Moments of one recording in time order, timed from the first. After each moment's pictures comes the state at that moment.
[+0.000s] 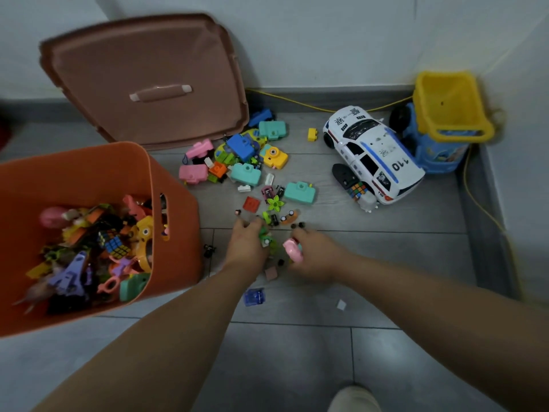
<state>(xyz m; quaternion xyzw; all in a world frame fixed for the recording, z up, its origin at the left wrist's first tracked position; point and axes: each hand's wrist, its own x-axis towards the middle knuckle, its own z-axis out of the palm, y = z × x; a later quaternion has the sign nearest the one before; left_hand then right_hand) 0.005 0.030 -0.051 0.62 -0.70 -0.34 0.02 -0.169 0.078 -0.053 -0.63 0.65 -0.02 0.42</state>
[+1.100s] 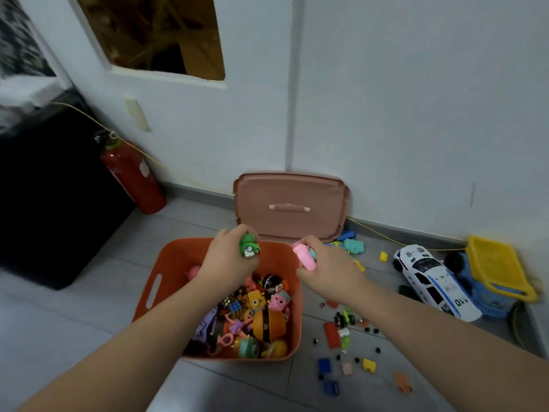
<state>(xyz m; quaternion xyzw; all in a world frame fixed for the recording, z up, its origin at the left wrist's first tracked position) 0.235 -0.052 0.233 0.65 -0.68 -0.29 0.20 0.015 -0.037 0.196 -0.70 0.64 -0.16 0.26</state>
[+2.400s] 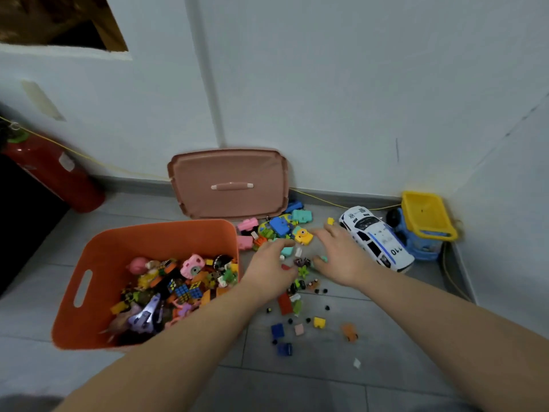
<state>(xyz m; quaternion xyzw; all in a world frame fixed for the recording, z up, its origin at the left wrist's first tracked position) 0.060 0.004 0.147 0.53 -0.74 -0.39 0.12 -0.139 0.021 0.142 -0.70 0.69 -0.02 0.20</state>
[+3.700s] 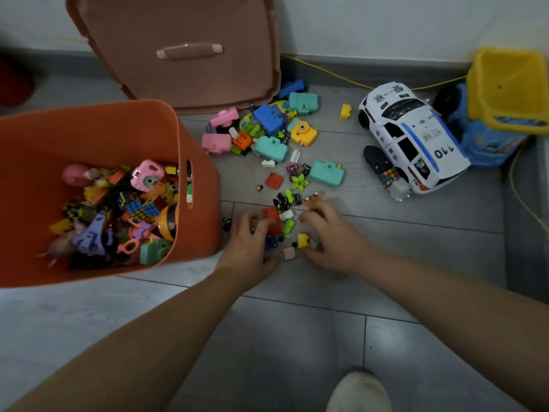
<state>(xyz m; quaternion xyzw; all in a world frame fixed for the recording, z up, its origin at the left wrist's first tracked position) 0.066 0.069 -0.066 0.54 -0.80 -0.26 -0.03 -0.163 0.086 -0.073 -0.74 0.58 -0.08 0.32</state>
